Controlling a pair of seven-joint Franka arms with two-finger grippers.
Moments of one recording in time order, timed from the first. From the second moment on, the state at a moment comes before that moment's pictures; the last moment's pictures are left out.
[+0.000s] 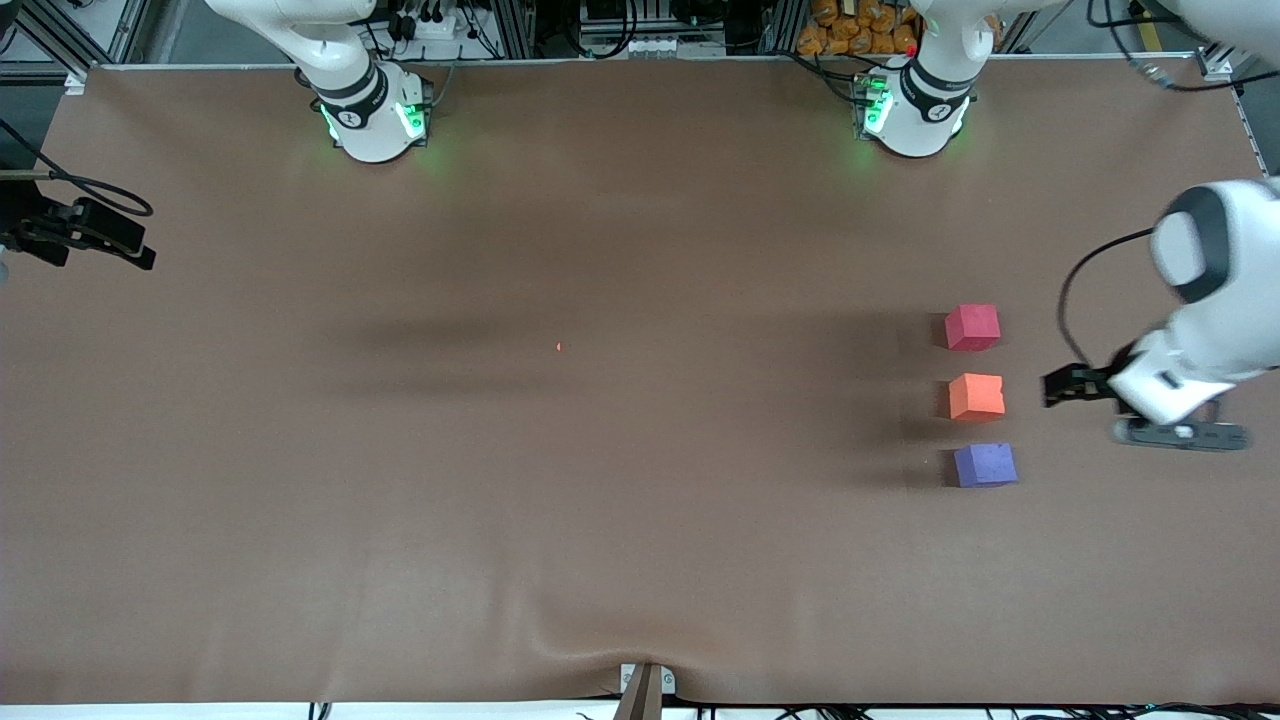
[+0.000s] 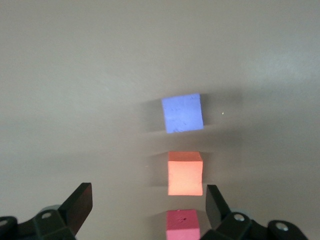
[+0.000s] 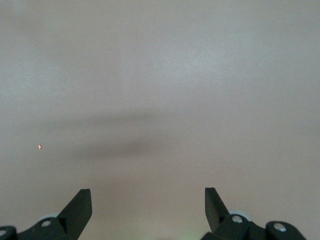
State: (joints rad) left arm 0.09 0.26 -0.02 -1.73 0.03 2.03 0.17; right arm -0.02 -0.01 -0.02 -1.55 0.01 1.49 0.02
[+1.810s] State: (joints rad) left arm -0.10 -0.05 0.01 -1.58 -0.01 1.43 -0.02; right arm -0.02 -0.01 -0.02 -1.56 0.01 1.49 0.02
